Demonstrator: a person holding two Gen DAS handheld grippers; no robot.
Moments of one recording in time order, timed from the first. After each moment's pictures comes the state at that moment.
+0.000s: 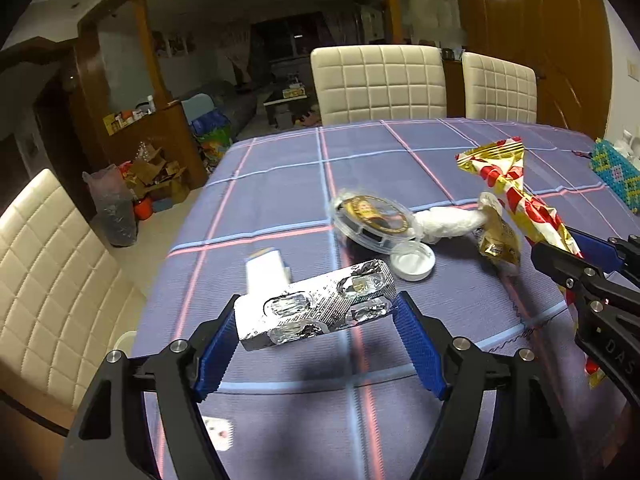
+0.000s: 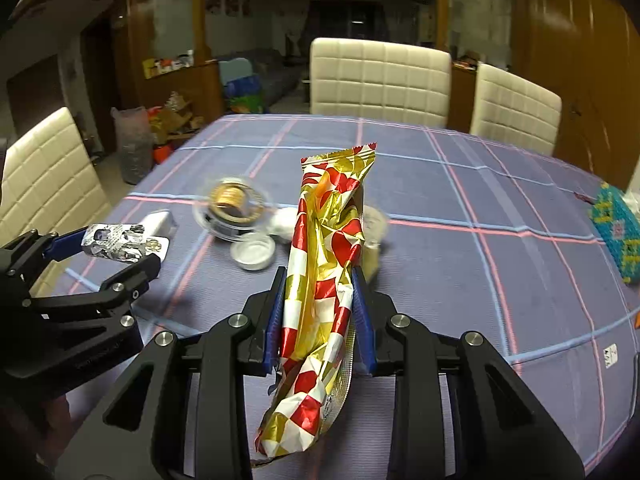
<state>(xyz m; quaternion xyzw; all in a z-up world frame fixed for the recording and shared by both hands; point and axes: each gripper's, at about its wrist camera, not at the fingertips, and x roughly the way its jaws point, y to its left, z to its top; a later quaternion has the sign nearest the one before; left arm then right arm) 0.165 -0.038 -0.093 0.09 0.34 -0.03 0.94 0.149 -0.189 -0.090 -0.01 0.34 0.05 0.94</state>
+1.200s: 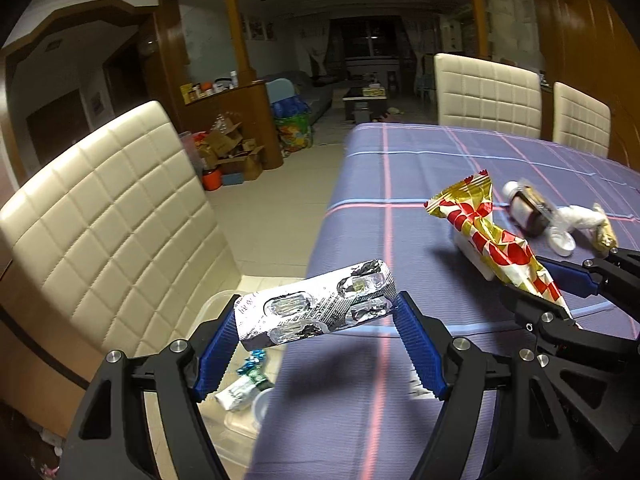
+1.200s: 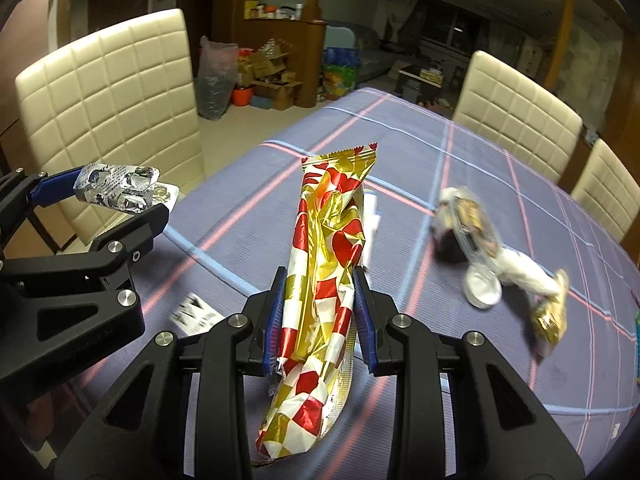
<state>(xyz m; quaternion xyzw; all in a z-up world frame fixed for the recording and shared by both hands) 0.126 0.122 -0.102 0.04 0.33 0.10 0.94 0.153 0.004 -0.111 -0.15 0.37 0.18 0.90</state>
